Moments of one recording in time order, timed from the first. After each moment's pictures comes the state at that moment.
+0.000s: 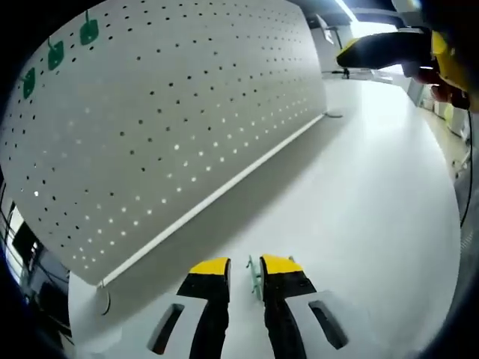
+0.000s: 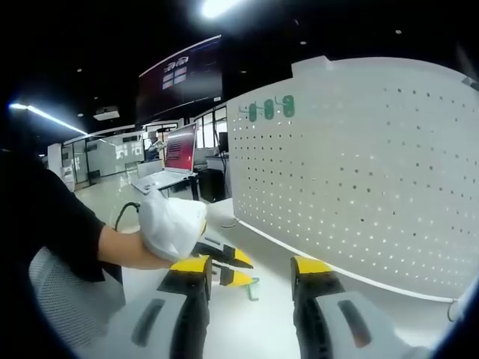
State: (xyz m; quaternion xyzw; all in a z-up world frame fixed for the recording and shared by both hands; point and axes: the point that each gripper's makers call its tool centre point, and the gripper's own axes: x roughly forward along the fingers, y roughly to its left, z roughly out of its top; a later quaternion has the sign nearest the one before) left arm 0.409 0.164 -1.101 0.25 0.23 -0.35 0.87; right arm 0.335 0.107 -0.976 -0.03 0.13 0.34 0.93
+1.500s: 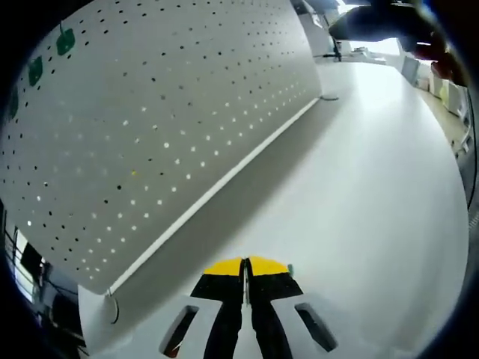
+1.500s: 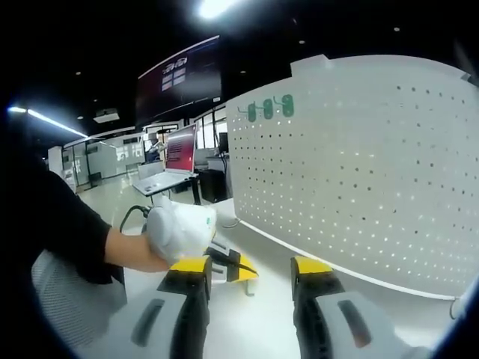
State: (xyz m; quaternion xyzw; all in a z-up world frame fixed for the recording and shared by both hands) left arm 0.414 0.168 -1.104 0.29 0.24 -0.34 0.86; right arm 0.335 0.108 -0.977 -0.02 0.13 0.35 0.93
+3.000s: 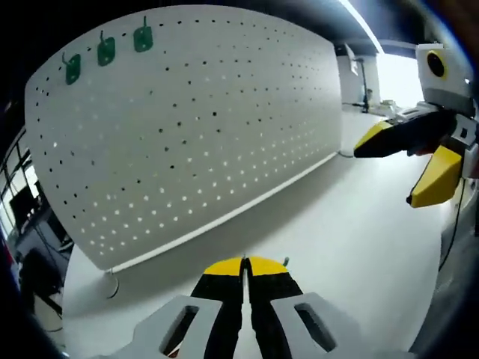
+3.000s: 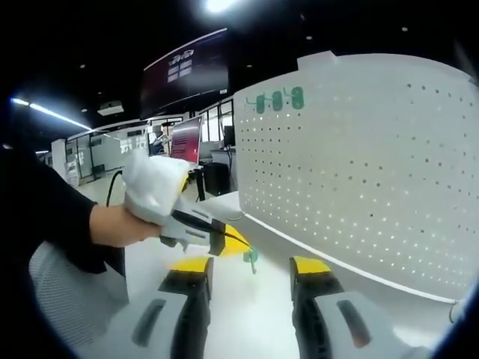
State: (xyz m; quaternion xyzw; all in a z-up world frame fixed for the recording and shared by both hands) left arm 0.396 0.181 -1.048 0.15 0.21 -0.32 0.91; right arm 0.329 0.116 -0.986 -0.04 0.14 0.36 0.92
